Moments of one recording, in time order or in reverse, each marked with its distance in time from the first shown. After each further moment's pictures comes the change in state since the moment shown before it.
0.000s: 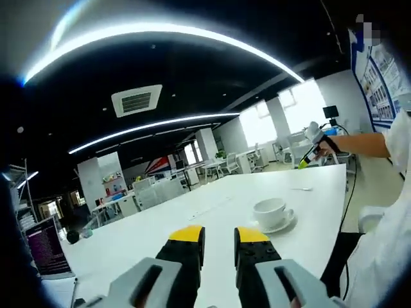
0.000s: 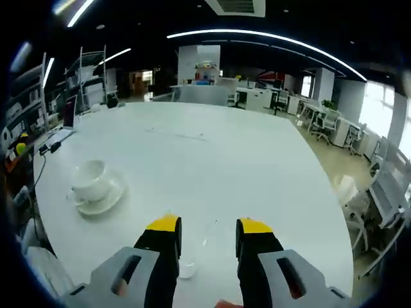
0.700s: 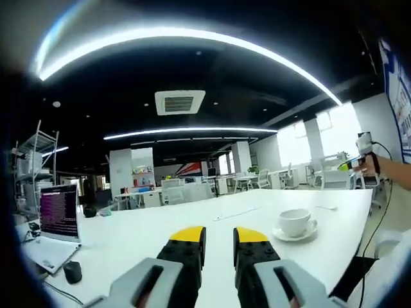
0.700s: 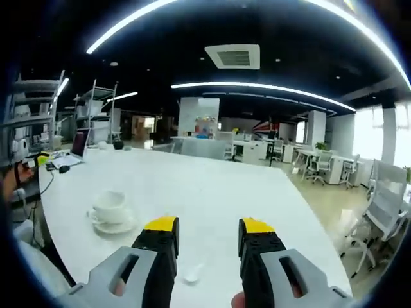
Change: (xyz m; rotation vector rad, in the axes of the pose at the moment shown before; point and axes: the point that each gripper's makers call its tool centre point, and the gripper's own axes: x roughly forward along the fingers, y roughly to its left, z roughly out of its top) left arm -0.016 0.023 -0.028 -0.150 -0.087 0.192; right arm -0.086 0.009 0.024 -0.043 -0.395 -0.031
